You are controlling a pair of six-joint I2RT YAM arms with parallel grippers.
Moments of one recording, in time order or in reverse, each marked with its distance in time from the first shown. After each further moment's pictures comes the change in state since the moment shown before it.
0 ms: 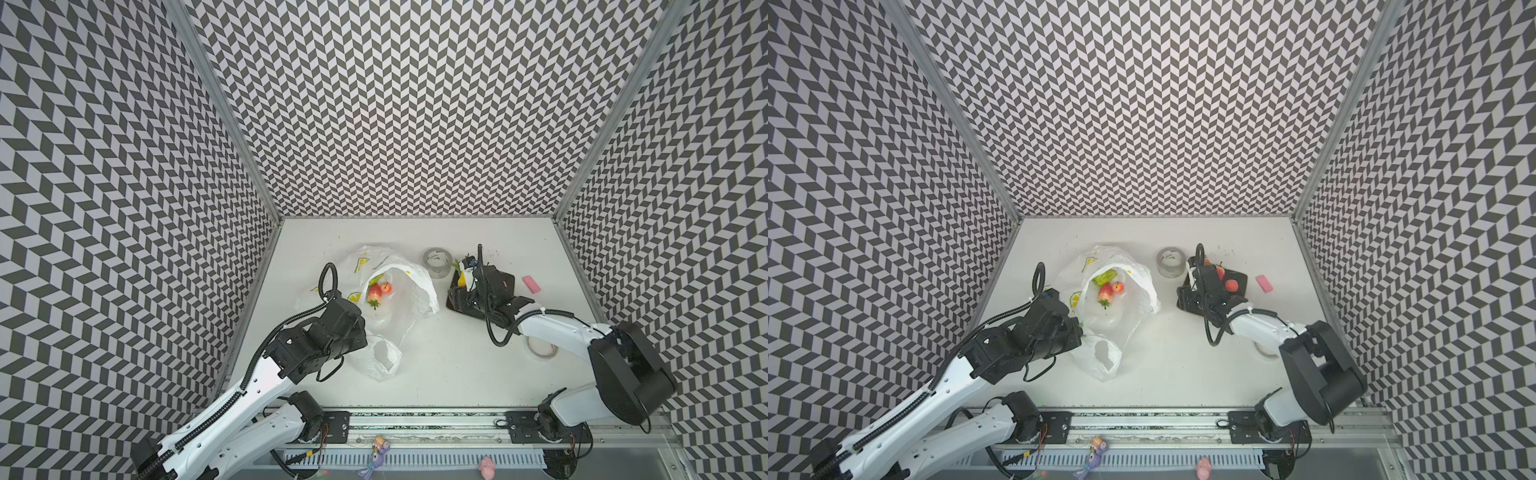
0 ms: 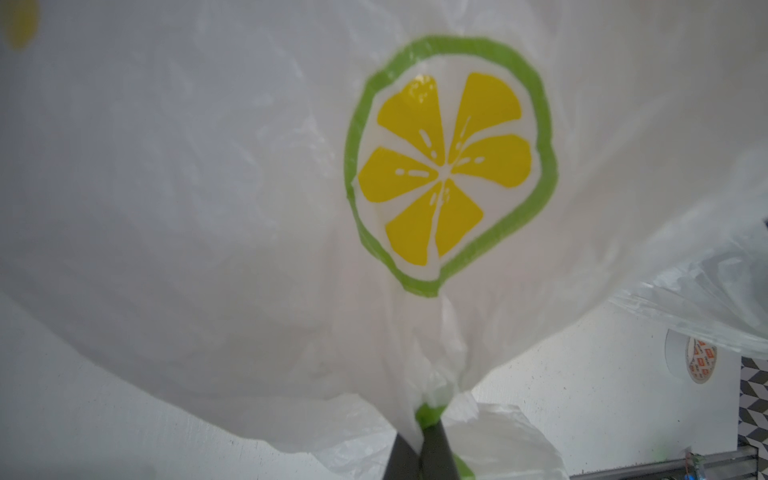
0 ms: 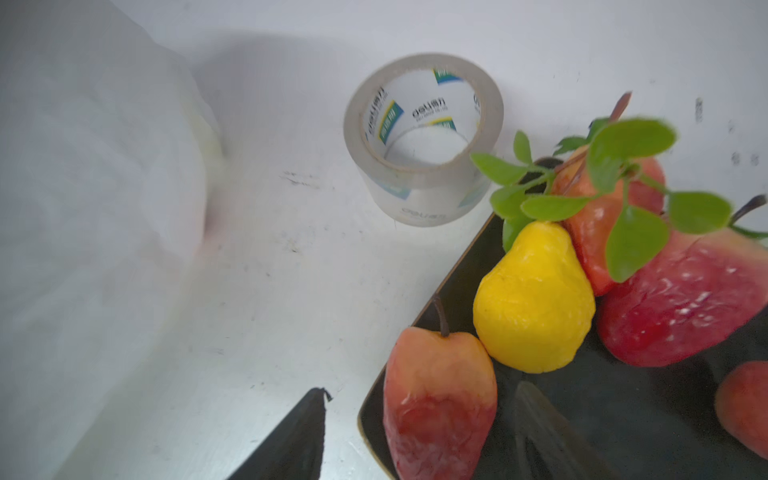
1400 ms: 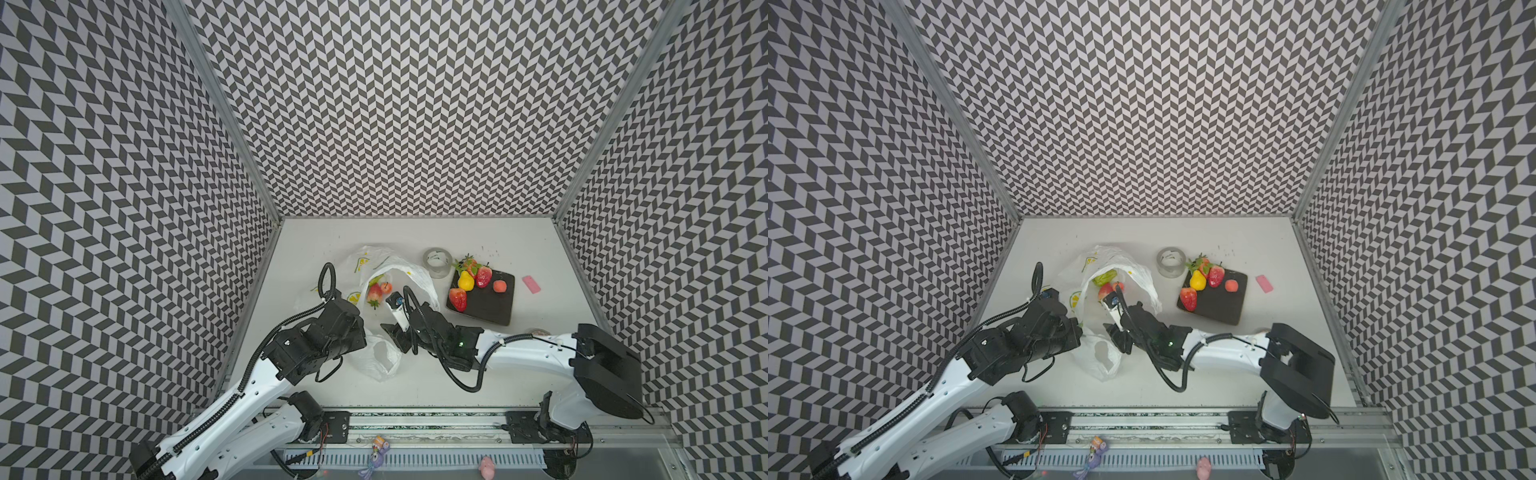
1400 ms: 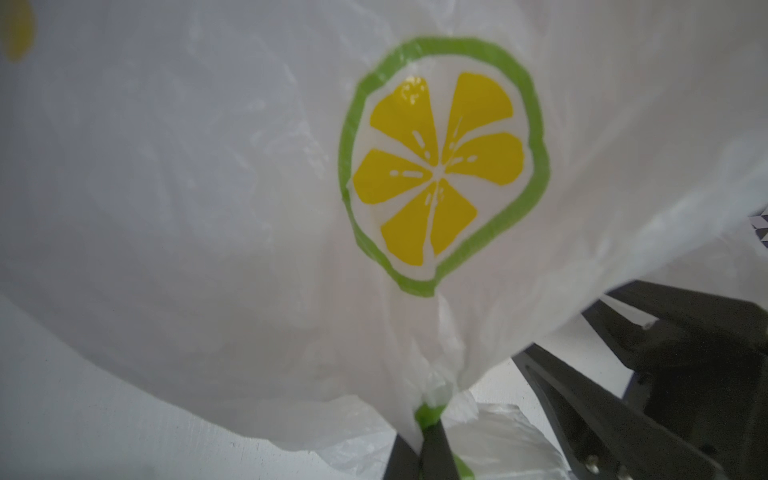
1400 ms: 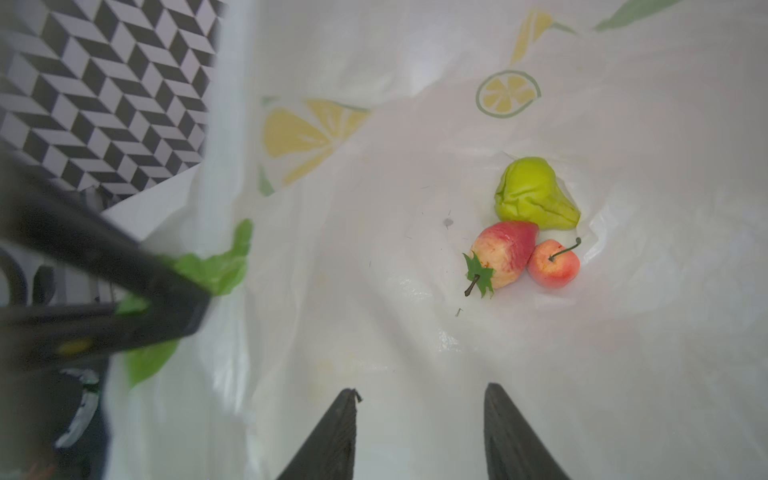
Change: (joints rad) left arm 0.003 -0.013 0.000 0.000 0.013 0.022; right arm 0.612 0.211 0.170 0.214 0.188 0.008
